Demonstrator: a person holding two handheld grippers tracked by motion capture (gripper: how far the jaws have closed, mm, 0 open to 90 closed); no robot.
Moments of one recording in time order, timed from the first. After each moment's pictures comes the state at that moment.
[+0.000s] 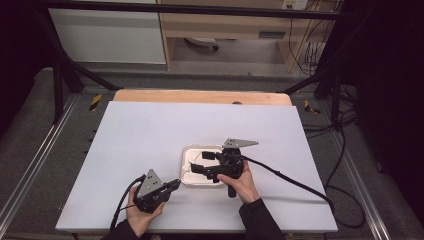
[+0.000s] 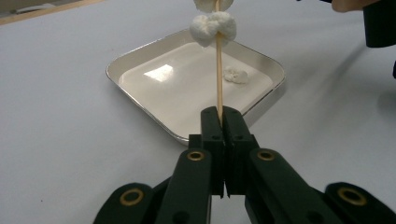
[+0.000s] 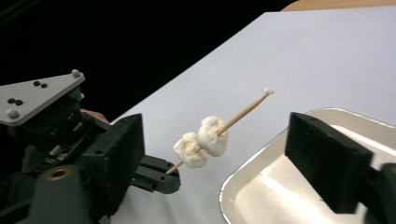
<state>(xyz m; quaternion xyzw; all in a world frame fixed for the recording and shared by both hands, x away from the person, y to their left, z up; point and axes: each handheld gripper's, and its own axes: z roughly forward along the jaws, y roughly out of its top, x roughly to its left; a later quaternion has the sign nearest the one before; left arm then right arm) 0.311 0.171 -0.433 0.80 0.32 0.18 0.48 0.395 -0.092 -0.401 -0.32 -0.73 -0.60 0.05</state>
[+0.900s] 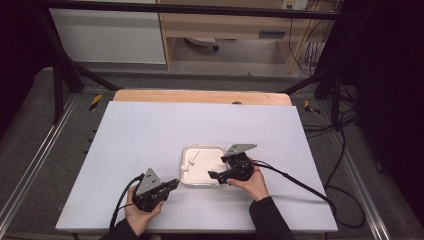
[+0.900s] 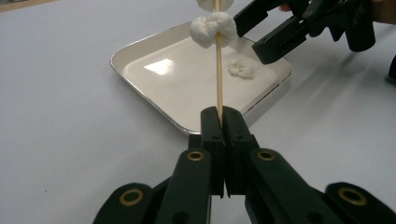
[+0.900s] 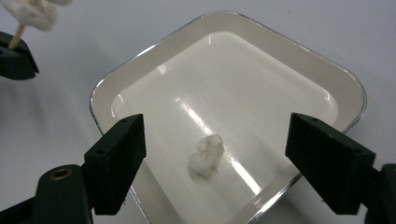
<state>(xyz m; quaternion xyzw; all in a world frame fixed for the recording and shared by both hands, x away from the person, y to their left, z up) 0.314 0.175 -0.434 0.80 0.33 0.17 0.48 0.409 -0.120 -0.438 -0.32 -0.84 -0.43 -0.07</state>
